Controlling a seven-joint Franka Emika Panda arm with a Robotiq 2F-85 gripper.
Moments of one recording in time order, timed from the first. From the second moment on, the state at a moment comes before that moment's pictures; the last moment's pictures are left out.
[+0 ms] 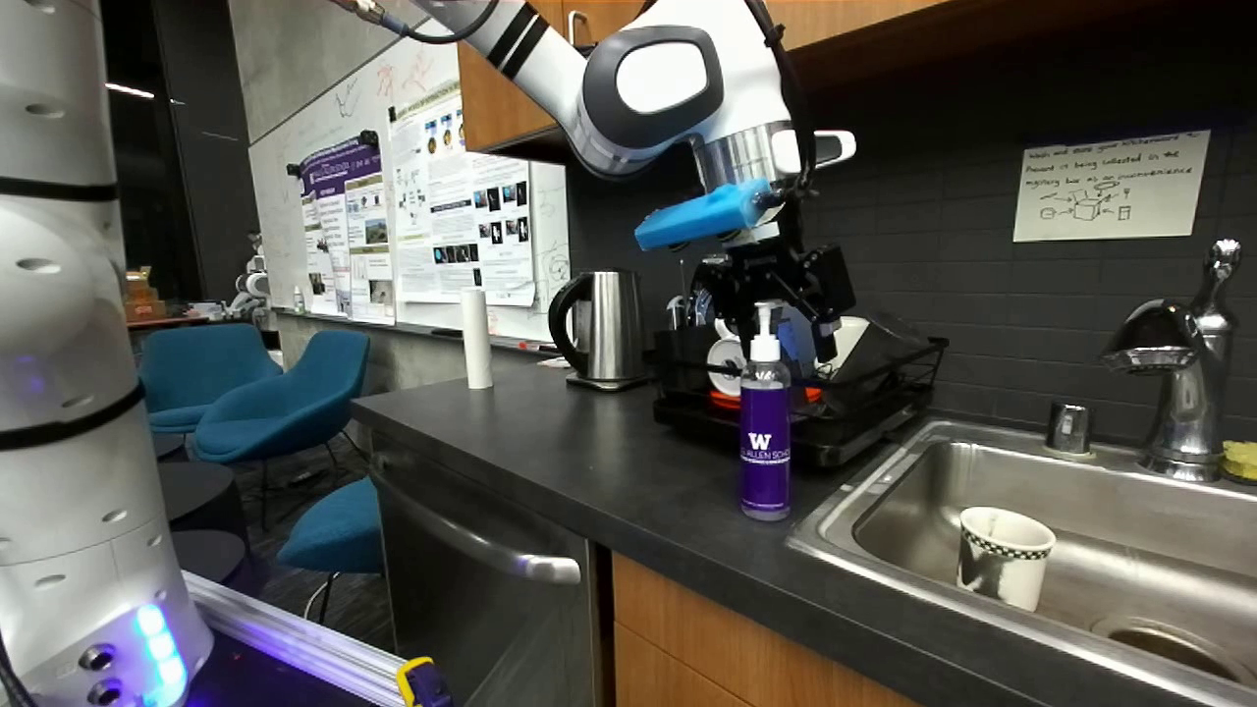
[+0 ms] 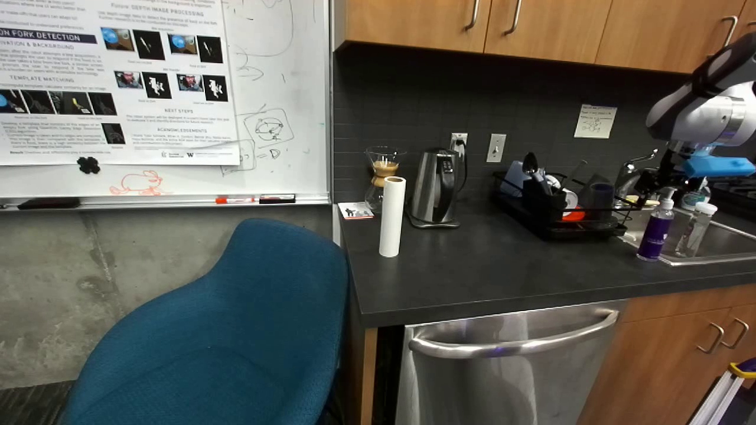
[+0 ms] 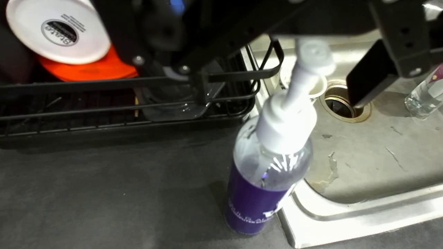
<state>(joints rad) -0.46 0.08 -0.53 -2.13 0.05 2.48 -0.43</state>
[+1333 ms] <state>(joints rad) -0.48 0.02 -0.53 -2.10 -0.01 2.41 -0.38</state>
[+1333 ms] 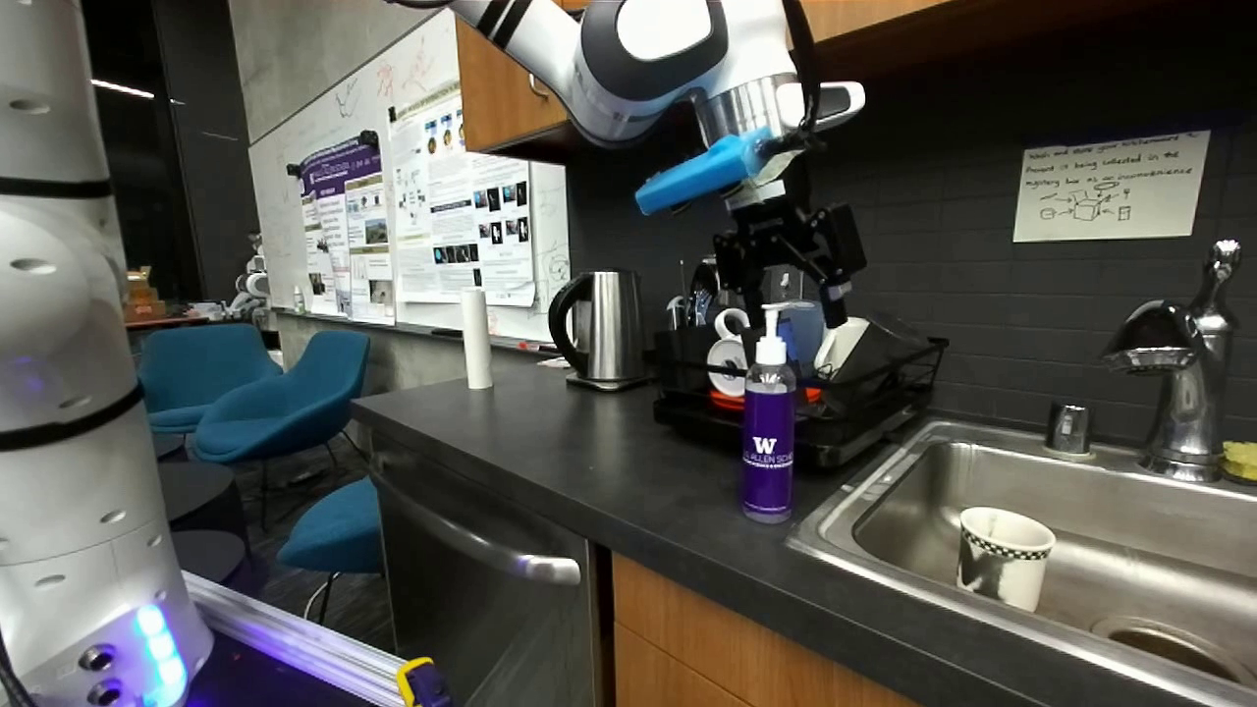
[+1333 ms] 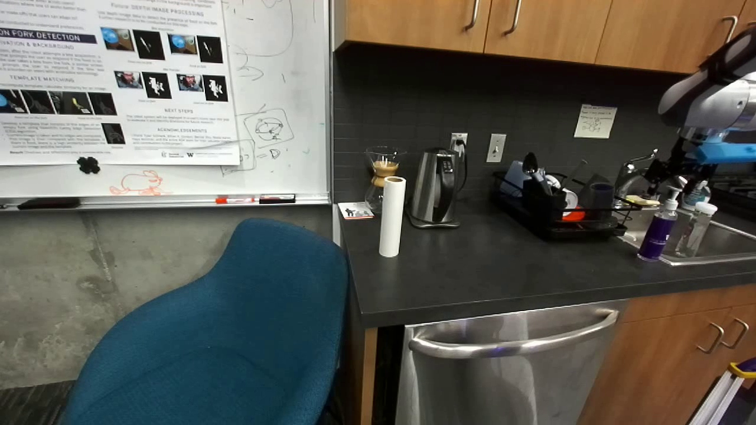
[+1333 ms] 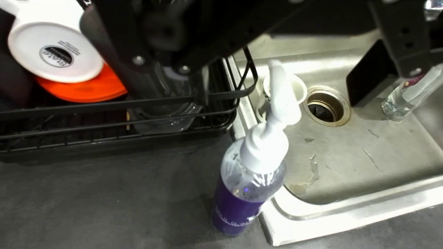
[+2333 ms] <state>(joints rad) -0.48 -0.03 -0.53 -2.13 0.06 2.35 -0.43</state>
